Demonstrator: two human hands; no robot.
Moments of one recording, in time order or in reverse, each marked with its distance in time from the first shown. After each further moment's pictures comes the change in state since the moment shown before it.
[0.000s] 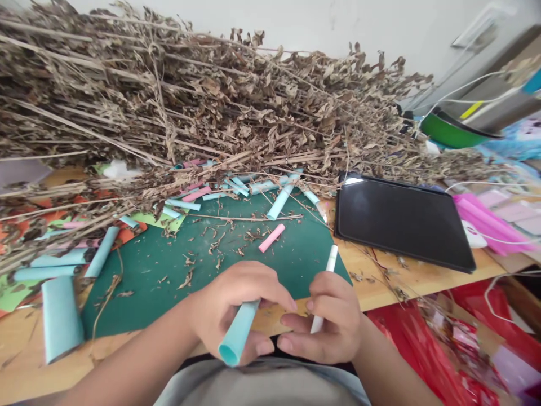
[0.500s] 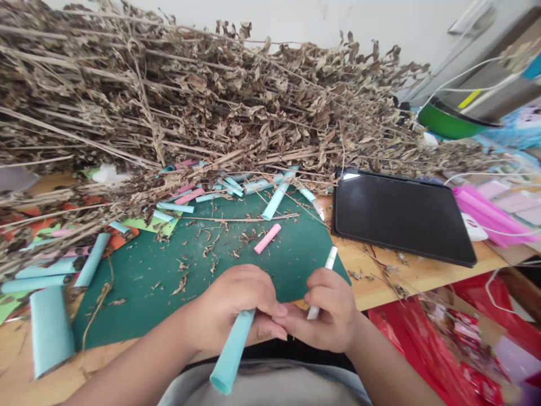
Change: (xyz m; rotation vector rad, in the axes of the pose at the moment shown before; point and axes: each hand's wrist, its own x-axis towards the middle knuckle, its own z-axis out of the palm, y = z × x) left_hand -0.003 -0.007 0.009 -0.010 0.070 -0.042; right_hand -0.011 0.006 0.003 -0.036 0.019 0.256
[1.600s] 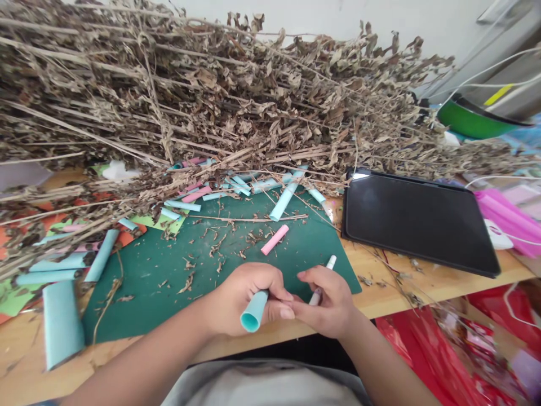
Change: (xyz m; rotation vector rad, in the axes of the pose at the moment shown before) left_hand -0.003 -0.016 0.004 -0.133 0.000 -0.314; right_hand -0.007 0.012 0.012 -0.065 -0.041 0.131
